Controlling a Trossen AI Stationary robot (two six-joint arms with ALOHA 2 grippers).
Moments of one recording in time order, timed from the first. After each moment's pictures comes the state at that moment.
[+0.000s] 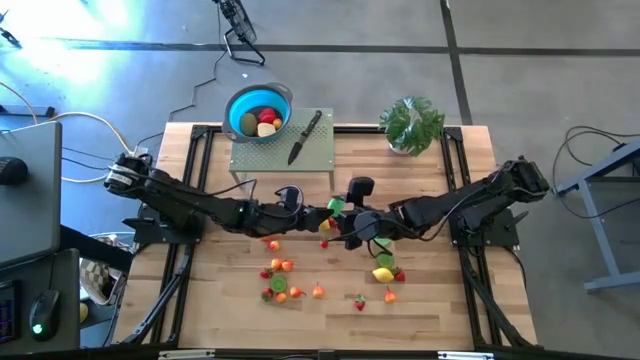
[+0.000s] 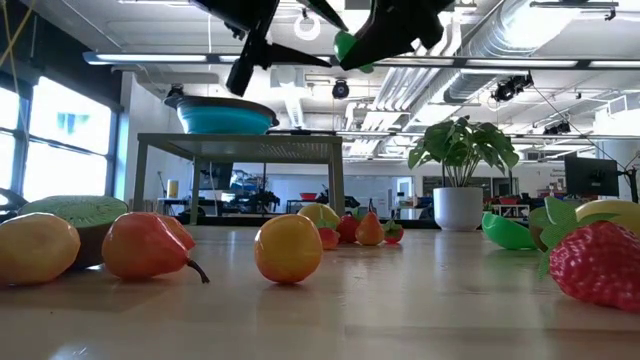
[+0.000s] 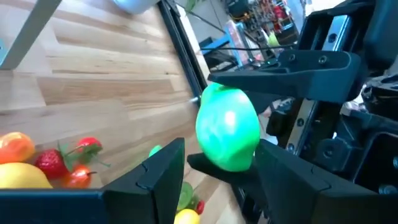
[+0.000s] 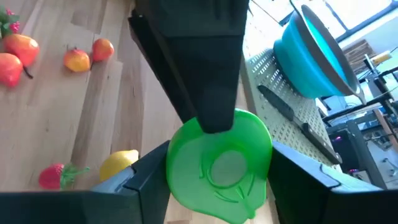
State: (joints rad) left arm -0.24 1.49 0.95 0.29 -0.58 -1.24; right arm 0.27 1.55 1.14 -0.23 0.68 -0.28
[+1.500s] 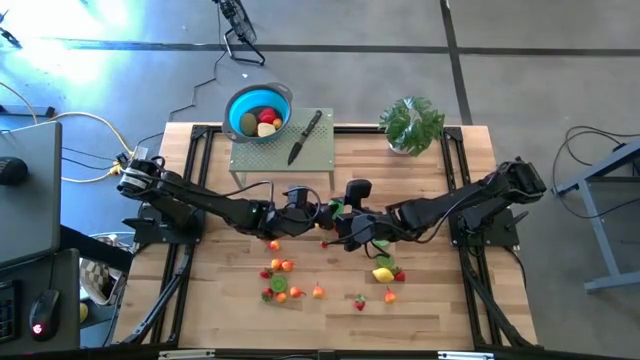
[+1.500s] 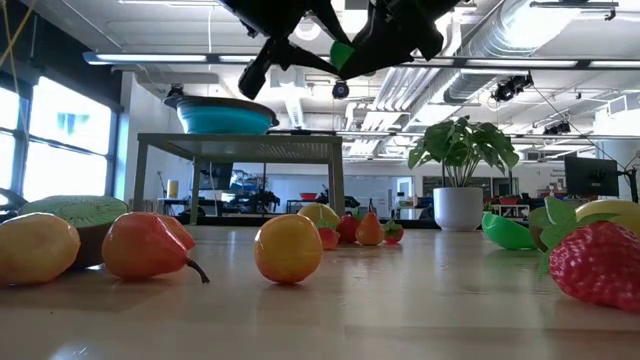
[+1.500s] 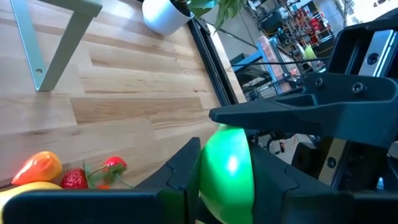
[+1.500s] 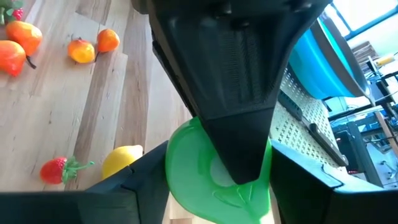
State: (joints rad) left arm -0.23 1.60 1.11 0.10 -0.69 -1.26; right arm 0.27 1.58 1.14 -0.23 0.68 -0.29
